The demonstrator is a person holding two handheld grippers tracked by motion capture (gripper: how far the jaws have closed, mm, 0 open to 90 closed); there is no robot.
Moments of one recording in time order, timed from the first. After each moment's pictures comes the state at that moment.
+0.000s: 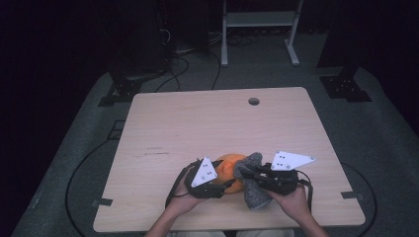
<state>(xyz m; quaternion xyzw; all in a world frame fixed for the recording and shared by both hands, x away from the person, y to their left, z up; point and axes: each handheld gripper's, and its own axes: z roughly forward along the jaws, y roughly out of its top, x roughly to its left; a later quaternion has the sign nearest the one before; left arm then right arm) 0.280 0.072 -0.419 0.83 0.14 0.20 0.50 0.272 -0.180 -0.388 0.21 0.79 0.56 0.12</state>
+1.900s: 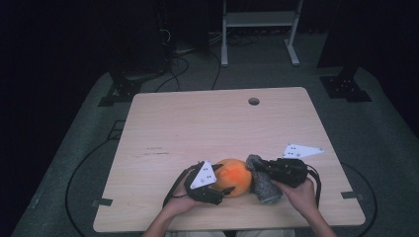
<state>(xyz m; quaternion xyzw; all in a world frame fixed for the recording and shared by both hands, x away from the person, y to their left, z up) 0.280 0.076 -0.434 0.84 0.12 0.17 0.50 0.299 -0.215 -0.408 0.30 0.78 0.54 0.08</state>
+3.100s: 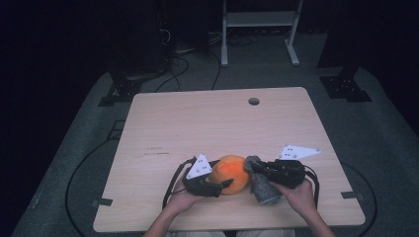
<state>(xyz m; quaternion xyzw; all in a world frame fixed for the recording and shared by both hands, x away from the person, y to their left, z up) 0.295 0.083 -0.433 0.82 0.20 0.13 0.52 0.296 -0.208 -0.407 0.29 0.79 0.53 0.09</state>
